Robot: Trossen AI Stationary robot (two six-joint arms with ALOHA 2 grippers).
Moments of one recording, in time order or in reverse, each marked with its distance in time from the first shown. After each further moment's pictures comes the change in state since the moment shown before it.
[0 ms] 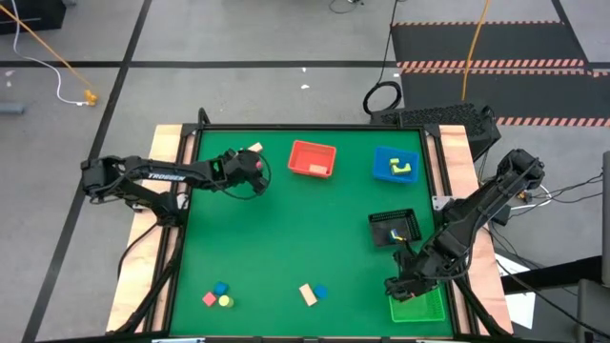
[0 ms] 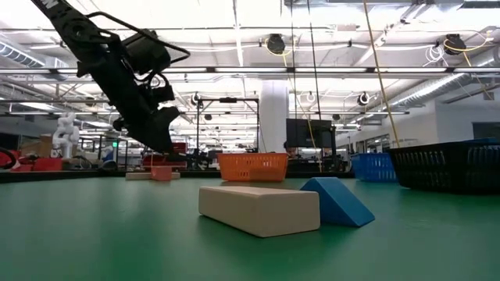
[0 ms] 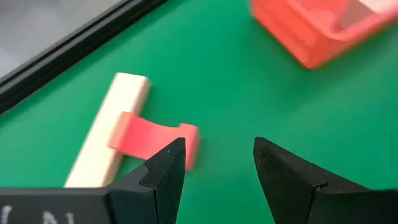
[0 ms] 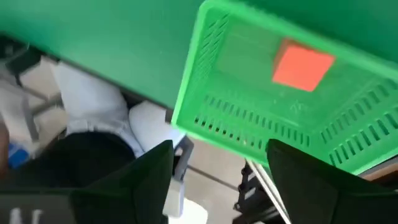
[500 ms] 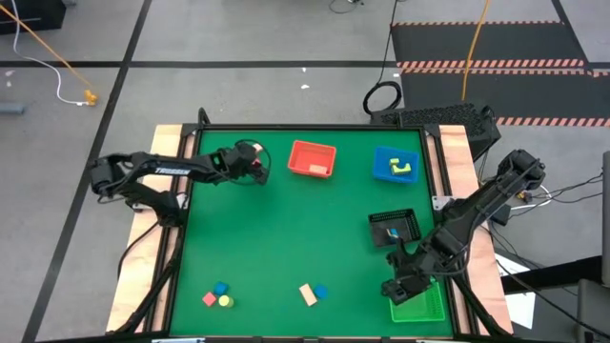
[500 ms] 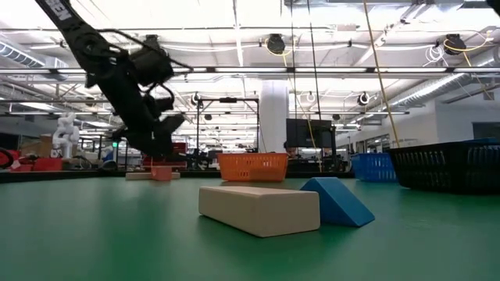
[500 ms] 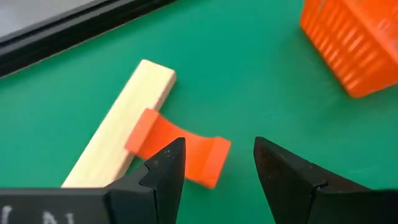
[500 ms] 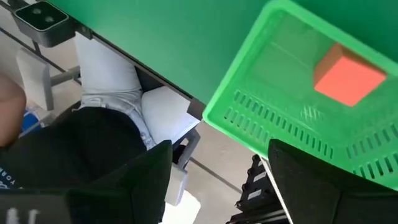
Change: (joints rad) left arm 0.115 0.082 0.000 0.071 0.073 -0.080; right arm -0.043 0.000 0.000 0.078 -0.015 -0.142
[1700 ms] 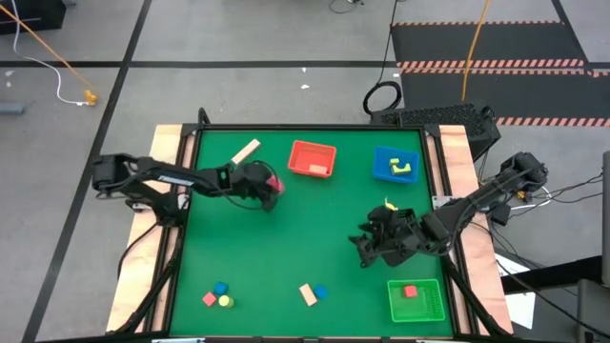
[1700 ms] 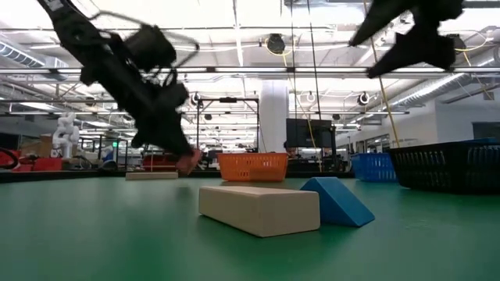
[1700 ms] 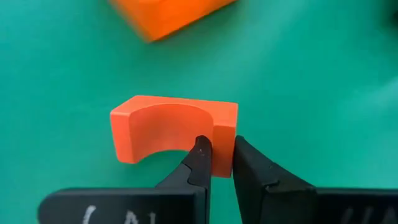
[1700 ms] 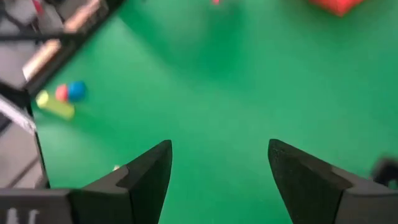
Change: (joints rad) left arm -0.244 0.003 -0.003 0.124 0.287 -0.066; right arm -0.198 0.000 -0.001 0.074 0.916 -0.661
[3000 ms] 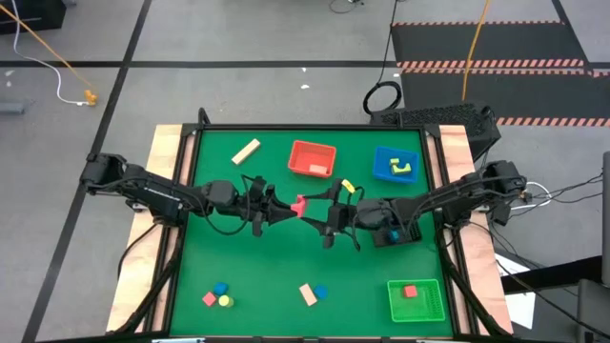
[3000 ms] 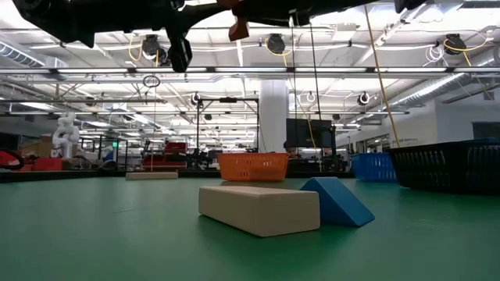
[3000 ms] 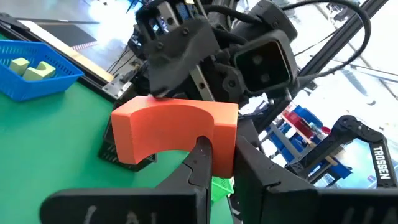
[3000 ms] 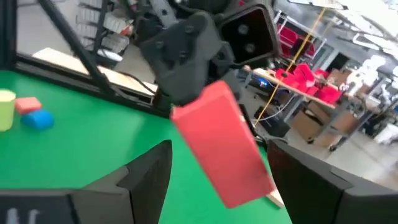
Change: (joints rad) left arm -0.327 -0.085 0.003 0.728 0.053 -0.193; right arm -0.306 0.269 0.000 1.048 -0.162 -1.575
